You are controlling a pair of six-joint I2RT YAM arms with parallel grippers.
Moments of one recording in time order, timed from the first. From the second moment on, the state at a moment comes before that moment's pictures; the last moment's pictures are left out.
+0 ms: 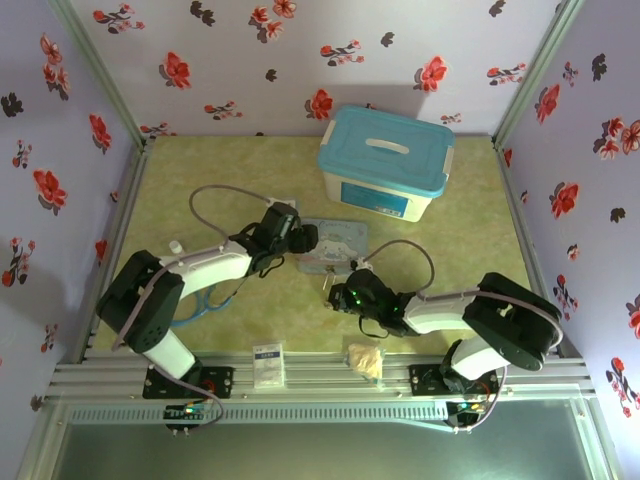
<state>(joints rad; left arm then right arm) -0.72 1.61 0.90 -0.03 -0.15 -0.56 0.98 1.47 0.38 0.39 0.06 1.06</state>
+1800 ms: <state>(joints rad) -0.75 1.65 0.80 0.21 -0.14 -0.49 1.05 1.93 0.27 1.31 0.63 1.52</state>
